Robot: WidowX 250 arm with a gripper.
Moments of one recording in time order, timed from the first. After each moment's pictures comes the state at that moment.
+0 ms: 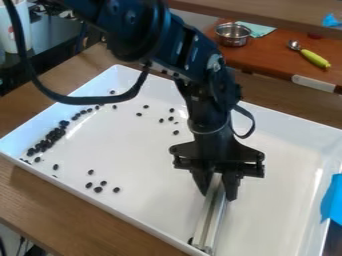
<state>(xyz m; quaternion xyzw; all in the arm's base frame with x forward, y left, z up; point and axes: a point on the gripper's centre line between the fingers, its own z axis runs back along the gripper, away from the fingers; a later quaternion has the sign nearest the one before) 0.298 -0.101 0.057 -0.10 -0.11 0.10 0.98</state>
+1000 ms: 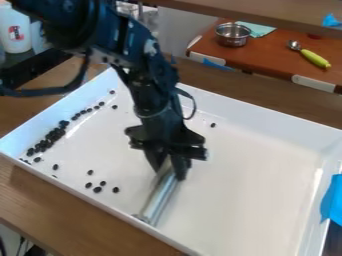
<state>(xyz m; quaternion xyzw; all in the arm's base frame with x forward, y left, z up) 0.291 -0.019 0.052 -0.06 -0.11 0.07 0.99</state>
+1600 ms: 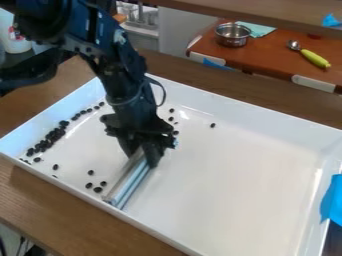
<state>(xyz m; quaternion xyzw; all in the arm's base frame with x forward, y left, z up) 0.296 0.027 0.051 -0.04 -0.12 0.06 0.99</state>
